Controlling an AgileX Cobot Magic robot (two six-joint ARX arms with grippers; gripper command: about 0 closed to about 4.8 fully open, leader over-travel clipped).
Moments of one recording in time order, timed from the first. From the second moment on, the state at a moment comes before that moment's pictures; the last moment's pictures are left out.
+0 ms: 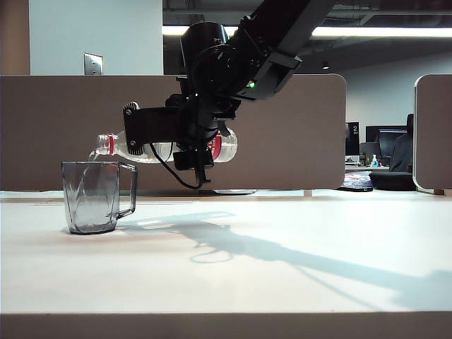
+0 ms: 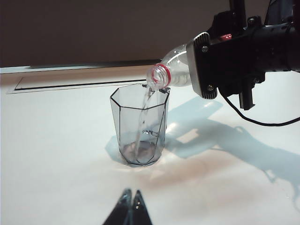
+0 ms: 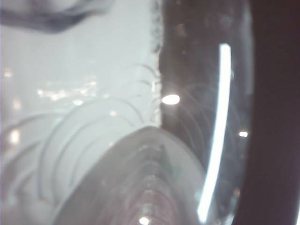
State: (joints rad) left arm -0.25 0.00 0.00 -0.03 0.00 0.01; right arm 0.67 2.20 1.59 0.36 0.29 -1.59
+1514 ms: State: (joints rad) left arm -0.25 0.00 0.00 -0.03 0.00 0.01; right arm 0.66 2.20 1.60 0.39 0.29 -1.66
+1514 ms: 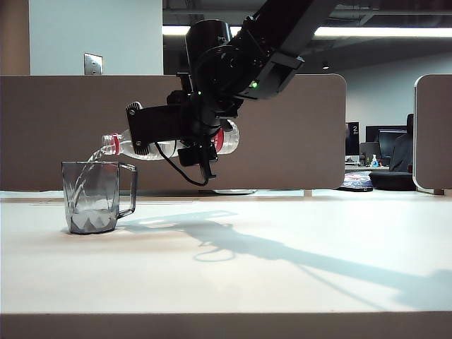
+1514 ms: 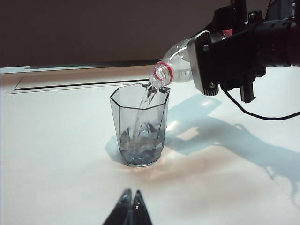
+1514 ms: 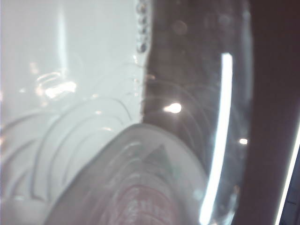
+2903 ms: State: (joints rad) left arm -0.25 0.00 0.00 -0.03 0.00 0.01; right arm 0.66 2.20 1.60 0.41 0.29 -1.66
